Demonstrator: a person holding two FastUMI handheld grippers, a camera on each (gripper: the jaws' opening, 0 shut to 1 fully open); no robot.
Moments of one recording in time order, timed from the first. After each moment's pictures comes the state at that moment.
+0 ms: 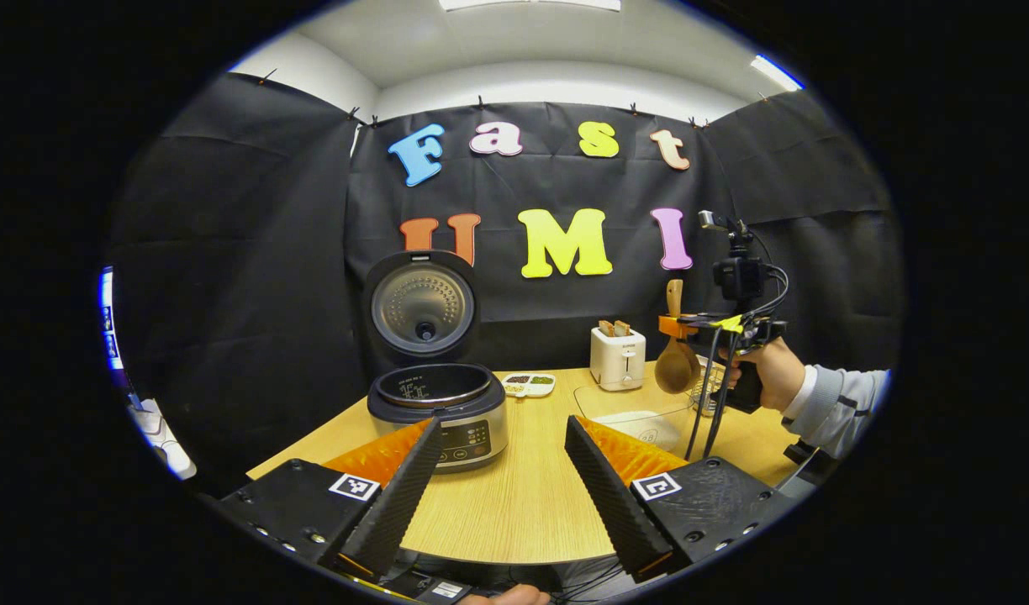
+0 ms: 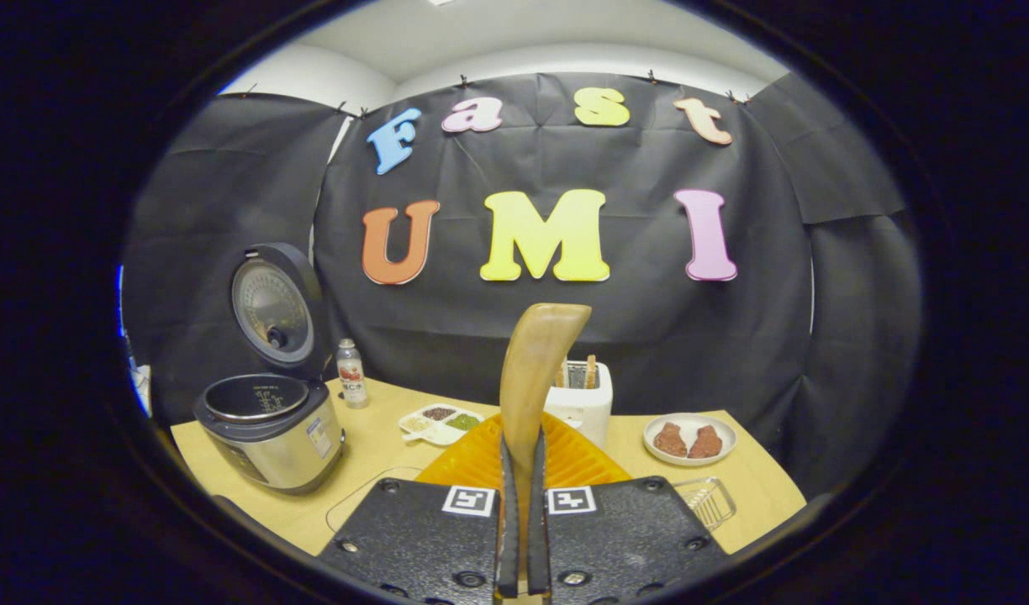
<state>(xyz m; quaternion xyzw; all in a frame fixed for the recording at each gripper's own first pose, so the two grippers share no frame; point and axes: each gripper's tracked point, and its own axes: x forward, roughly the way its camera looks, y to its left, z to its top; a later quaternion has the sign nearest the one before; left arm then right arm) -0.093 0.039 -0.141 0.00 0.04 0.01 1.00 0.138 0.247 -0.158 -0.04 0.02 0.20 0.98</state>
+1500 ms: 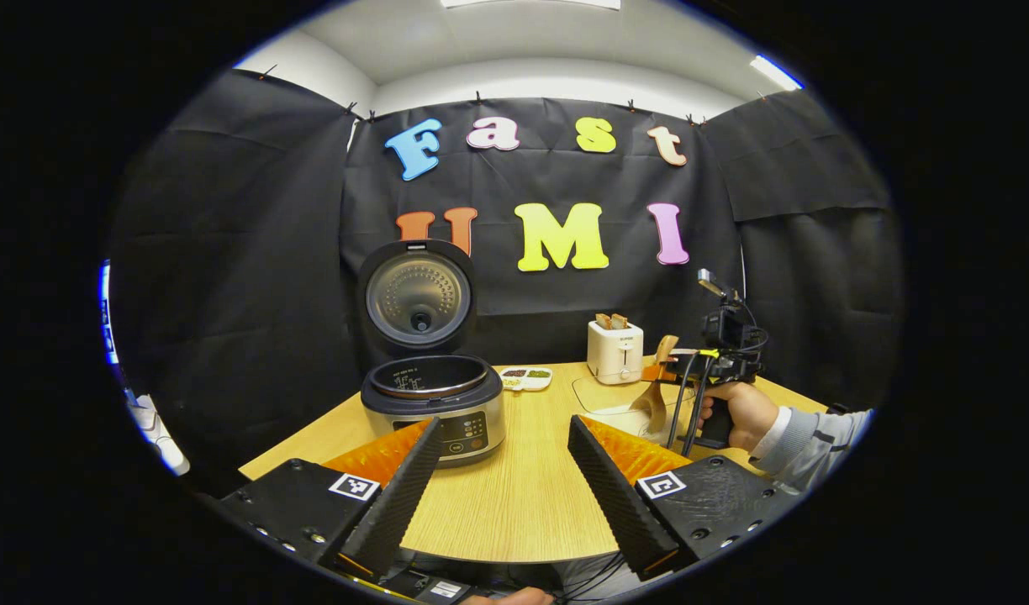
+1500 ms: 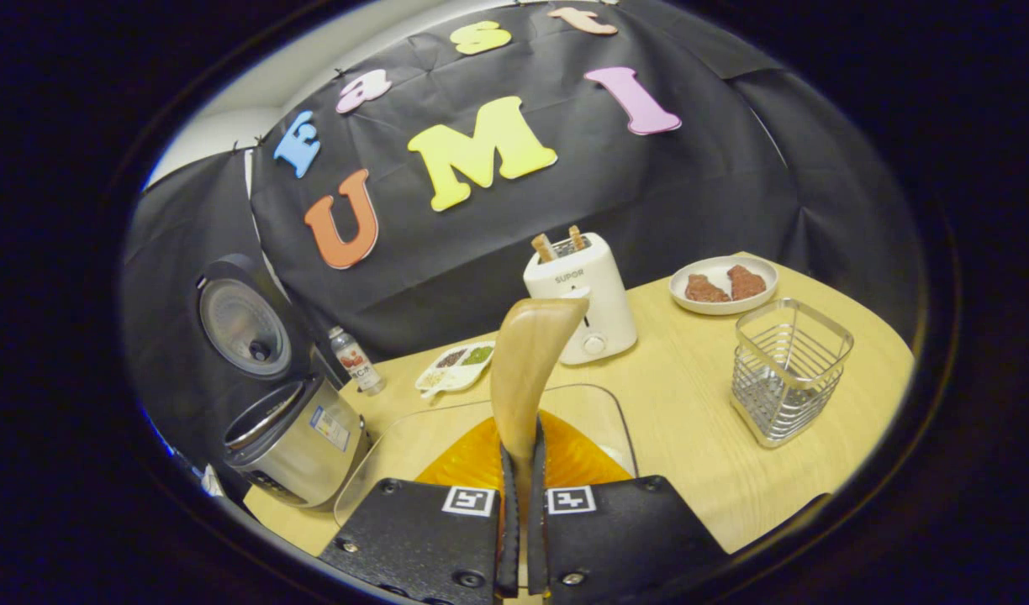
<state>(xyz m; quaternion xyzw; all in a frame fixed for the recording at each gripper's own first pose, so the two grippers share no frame) -0.090 0.031 -0.158 0.00 0.05 0.00 1.00 0.147 0.249 -0.264 0.15 0.17 0.18 0.96</state>
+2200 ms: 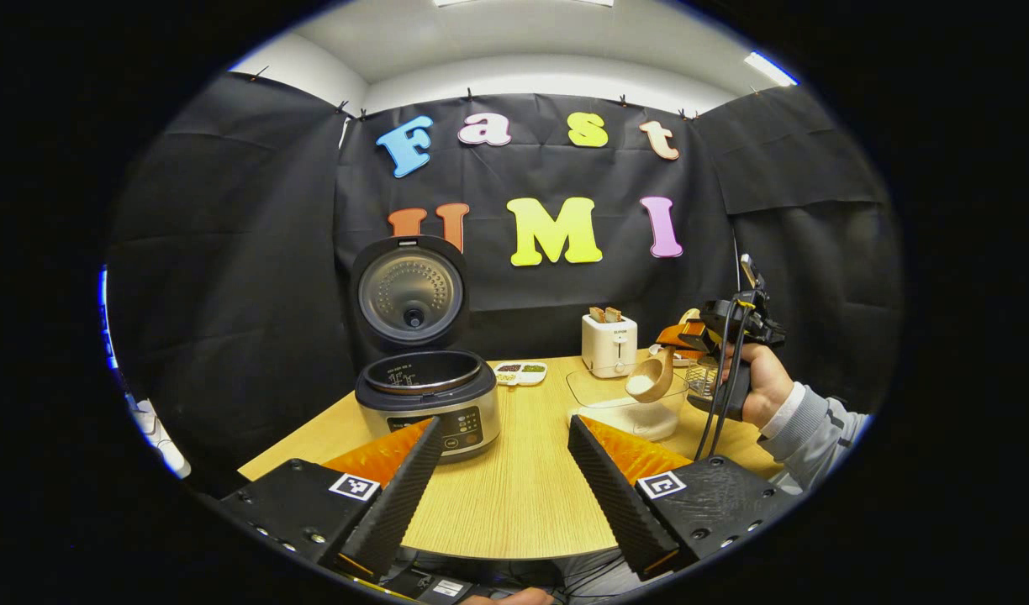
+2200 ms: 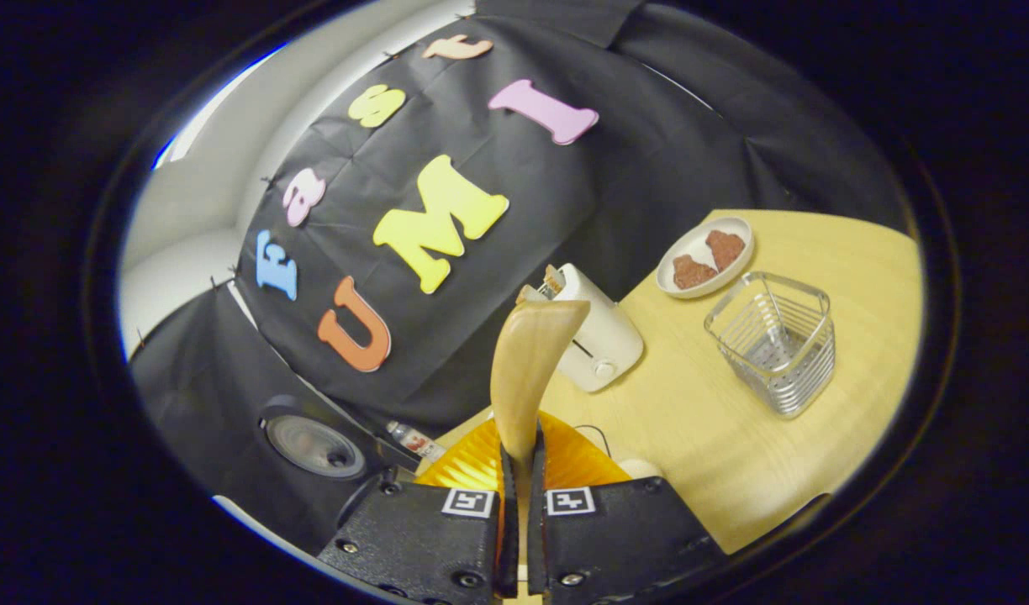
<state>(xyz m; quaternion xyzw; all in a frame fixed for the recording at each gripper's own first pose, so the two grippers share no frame) -0.092 0.028 -0.163 0.00 0.06 -0.01 1.00 0.144 0.223 -0.218 0.39 0.16 0.20 0.88</state>
